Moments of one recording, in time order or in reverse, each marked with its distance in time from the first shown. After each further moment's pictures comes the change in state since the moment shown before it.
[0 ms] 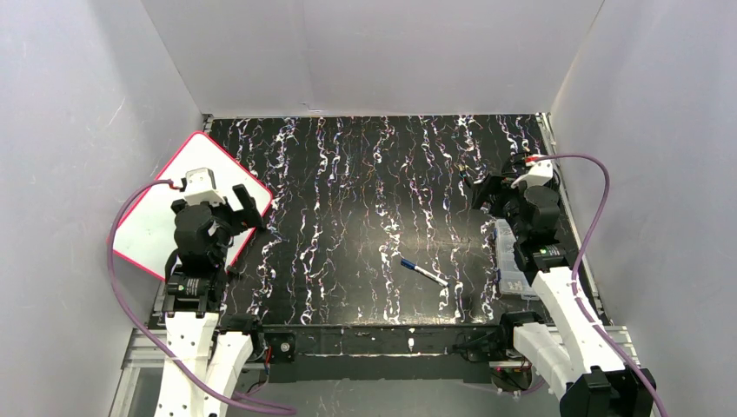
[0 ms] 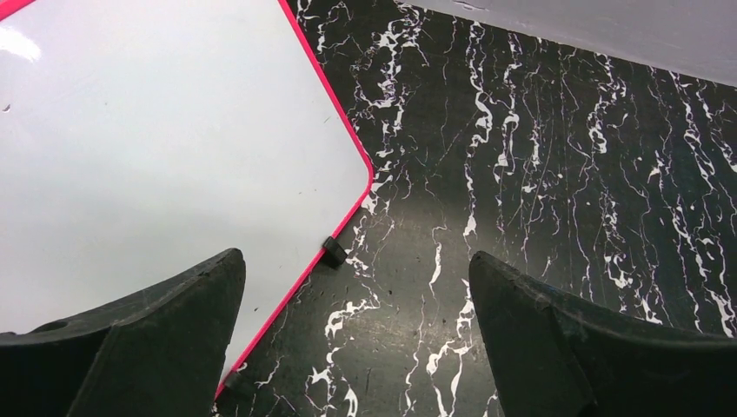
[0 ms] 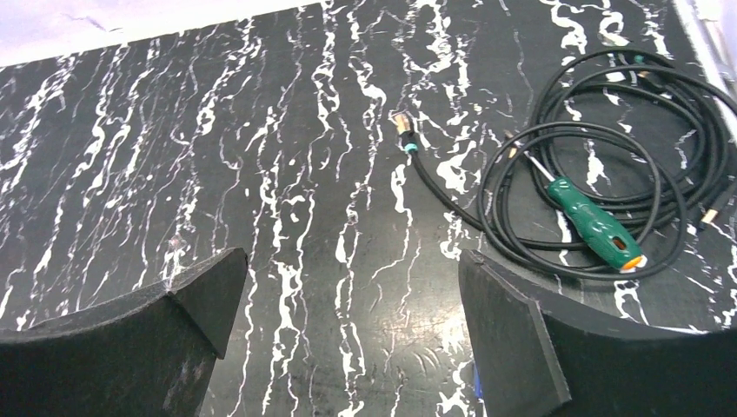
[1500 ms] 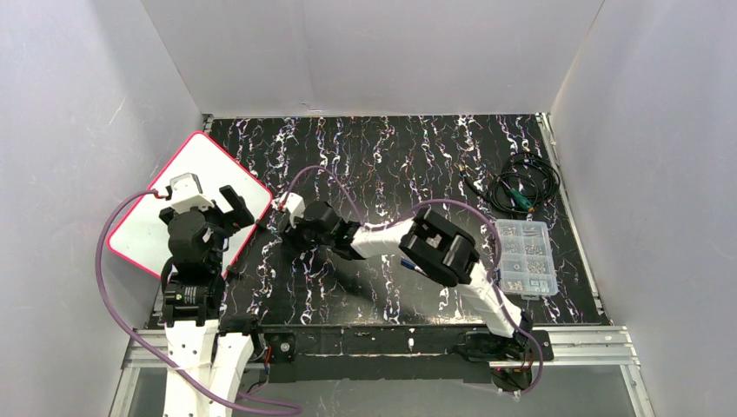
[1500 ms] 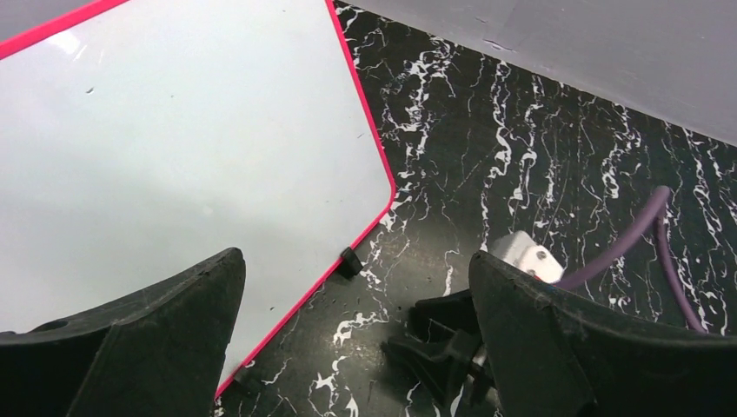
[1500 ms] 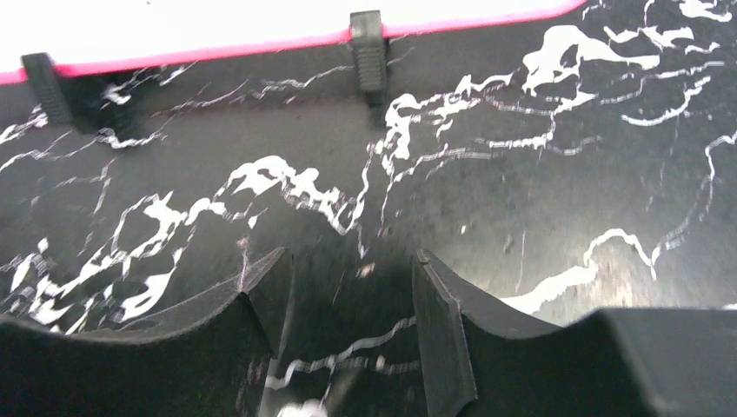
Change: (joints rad) left arm 0.040 -0.049 0.001 -0.007 -0.047 -0.053; right arm 0.960 1.472 0.897 0.430 -0.174 -0.155
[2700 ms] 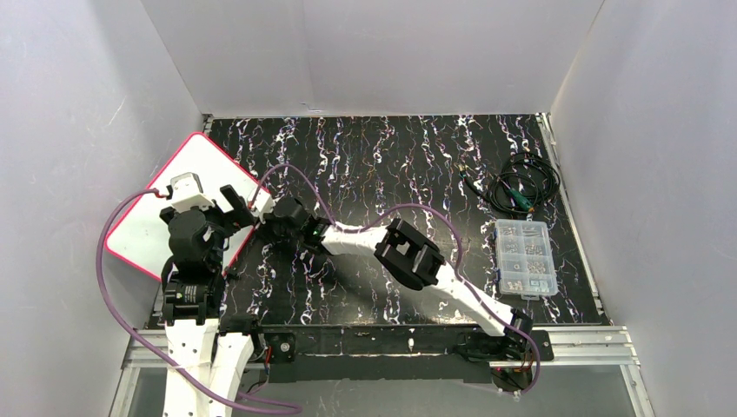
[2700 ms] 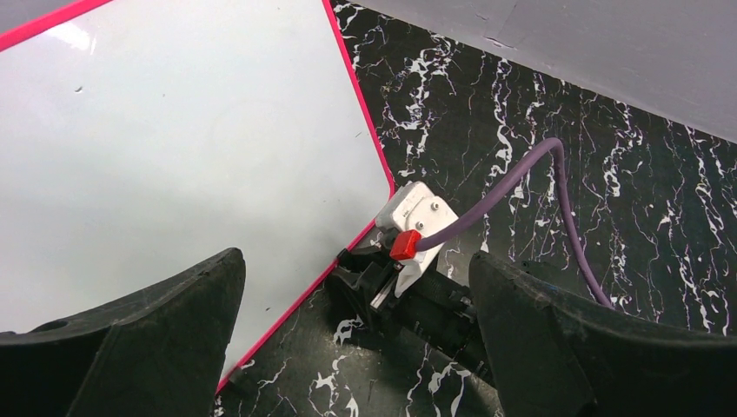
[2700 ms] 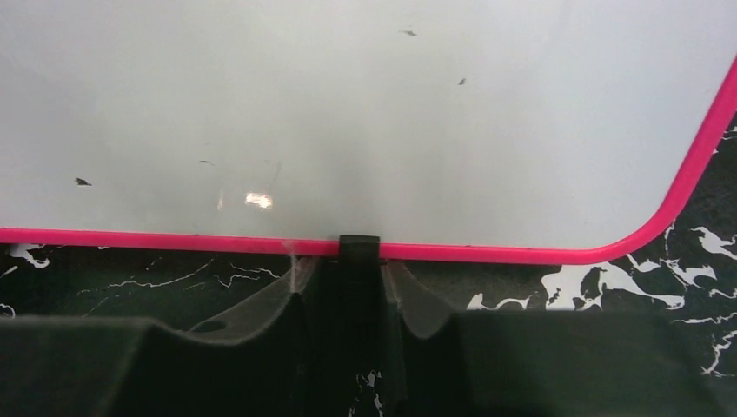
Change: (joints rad) left arm 0.011 0.007 -0.002 0.000 -0.003 0.000; right arm 0.035 0.399 0.624 -0.123 0.040 -0.137
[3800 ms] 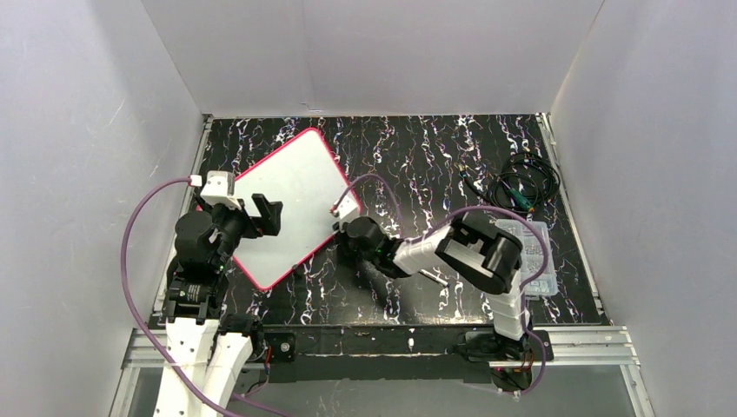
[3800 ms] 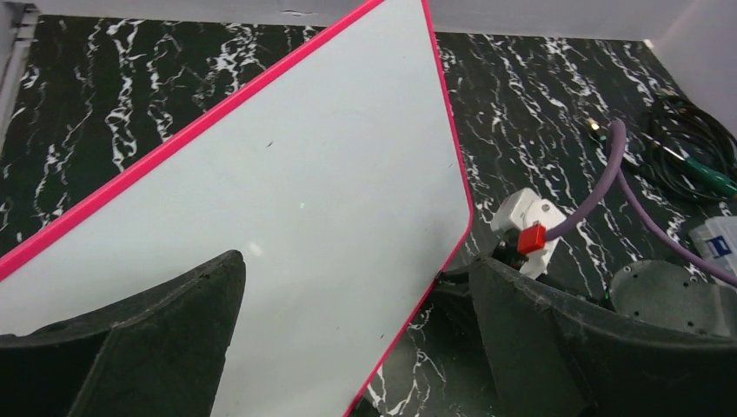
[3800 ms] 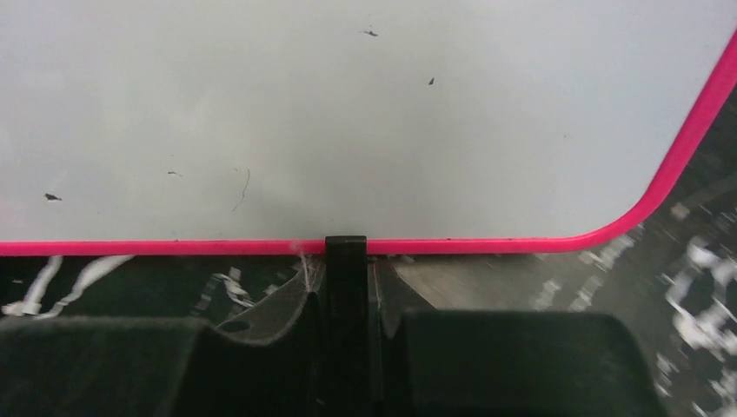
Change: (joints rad) left arm -0.087 0.000 -0.032 0.076 0.342 0.071; right arm -0.051 -0.653 -1.104 0.293 0.350 0.165
